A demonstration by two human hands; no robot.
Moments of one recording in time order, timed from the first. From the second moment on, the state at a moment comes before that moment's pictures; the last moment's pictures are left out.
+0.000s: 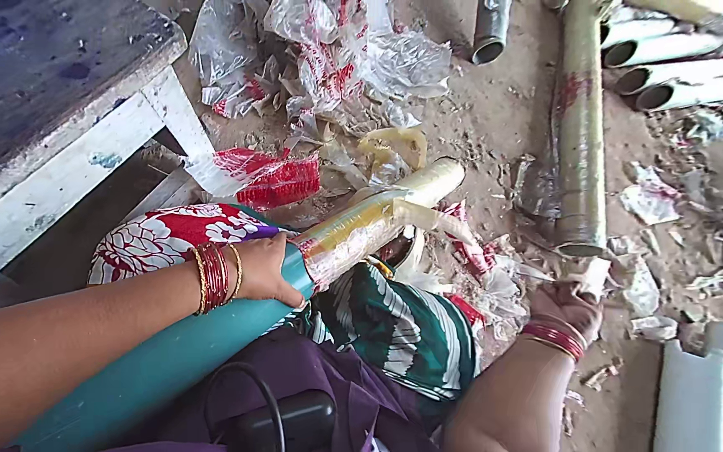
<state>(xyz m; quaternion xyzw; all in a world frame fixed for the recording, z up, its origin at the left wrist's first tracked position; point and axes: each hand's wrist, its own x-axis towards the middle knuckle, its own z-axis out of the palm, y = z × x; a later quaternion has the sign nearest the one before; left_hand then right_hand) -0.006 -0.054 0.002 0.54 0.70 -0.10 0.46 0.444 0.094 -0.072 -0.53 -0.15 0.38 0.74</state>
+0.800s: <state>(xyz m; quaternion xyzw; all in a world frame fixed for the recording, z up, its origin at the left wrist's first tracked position) 0.011 -0.054 0.012 0.55 0.70 -0.17 0.42 0.272 0.122 -0.088 -0.55 -0.58 0.49 0.36</state>
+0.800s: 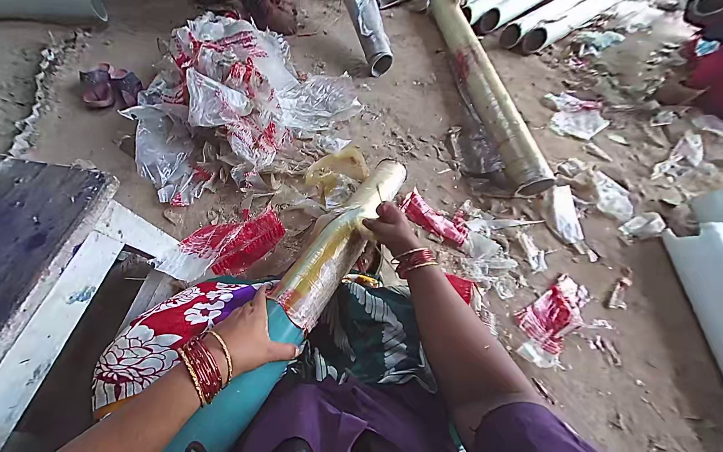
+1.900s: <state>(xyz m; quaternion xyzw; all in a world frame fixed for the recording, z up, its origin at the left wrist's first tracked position) 0.001 -0.050 -0.001 0.52 0.70 -0.07 0.49 0.346 0.147 -0.096 -0.72 -0.33 0.39 0.46</state>
